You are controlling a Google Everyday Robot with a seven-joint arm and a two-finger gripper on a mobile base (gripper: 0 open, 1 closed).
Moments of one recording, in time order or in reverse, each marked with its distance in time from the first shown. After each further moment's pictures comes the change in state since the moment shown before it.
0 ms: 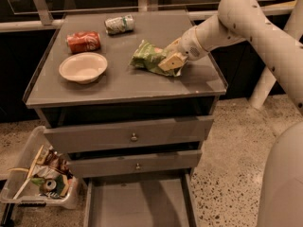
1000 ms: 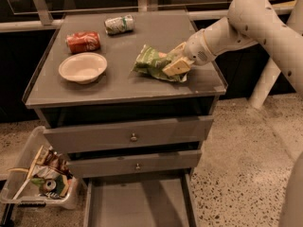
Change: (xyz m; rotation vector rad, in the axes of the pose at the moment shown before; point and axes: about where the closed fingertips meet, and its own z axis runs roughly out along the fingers) arm 0.001 0.030 -0.018 -0.052 -0.027 -0.010
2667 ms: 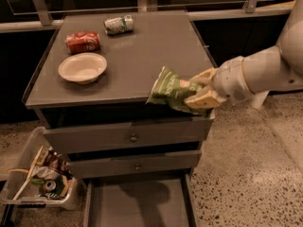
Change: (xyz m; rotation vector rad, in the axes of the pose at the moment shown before) arm 0.032 0.131 -0.081 0.100 0.023 -0.061
